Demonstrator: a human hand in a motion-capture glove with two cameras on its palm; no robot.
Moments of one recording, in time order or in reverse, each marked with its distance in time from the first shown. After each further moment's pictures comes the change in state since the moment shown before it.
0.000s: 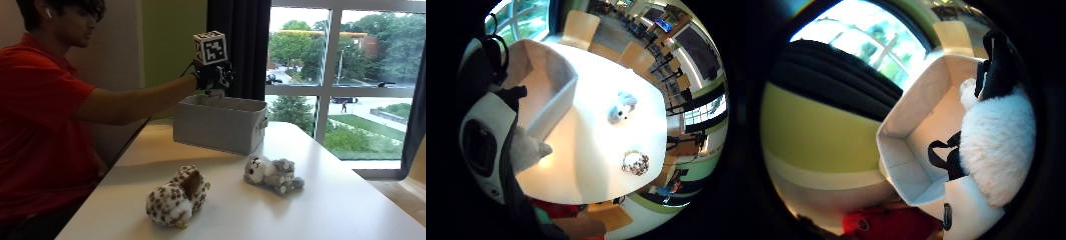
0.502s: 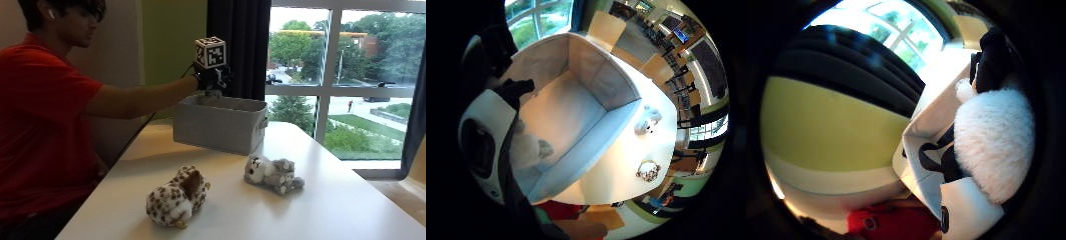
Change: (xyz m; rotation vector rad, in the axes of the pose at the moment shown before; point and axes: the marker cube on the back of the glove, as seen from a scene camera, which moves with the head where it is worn) arm -0.086 -0.017 0.036 -0.069 -0.080 -0.105
